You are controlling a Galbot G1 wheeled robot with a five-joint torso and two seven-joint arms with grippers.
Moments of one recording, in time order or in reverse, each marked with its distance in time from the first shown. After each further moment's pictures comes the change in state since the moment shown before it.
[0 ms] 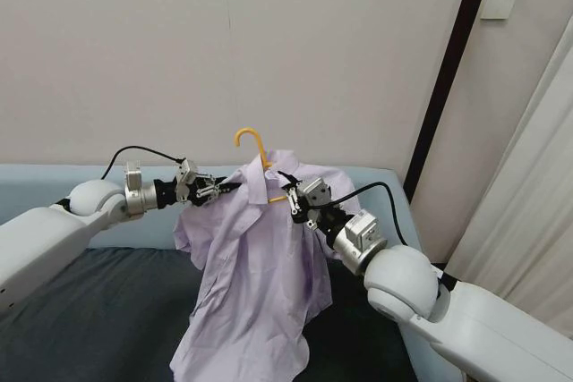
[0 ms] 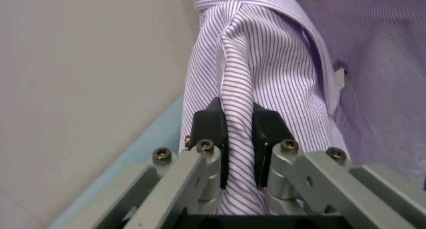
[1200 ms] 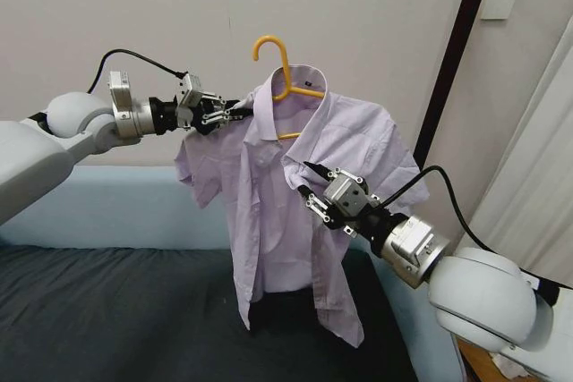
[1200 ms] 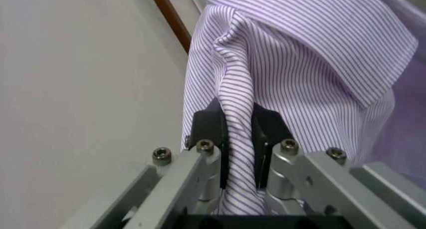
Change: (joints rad) left arm -0.431 -0.005 0.261 -0.102 -0.075 -0.016 -0.067; right arm 0.137 -0.362 0.006 0.280 0.166 -0.135 0.004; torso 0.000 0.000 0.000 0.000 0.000
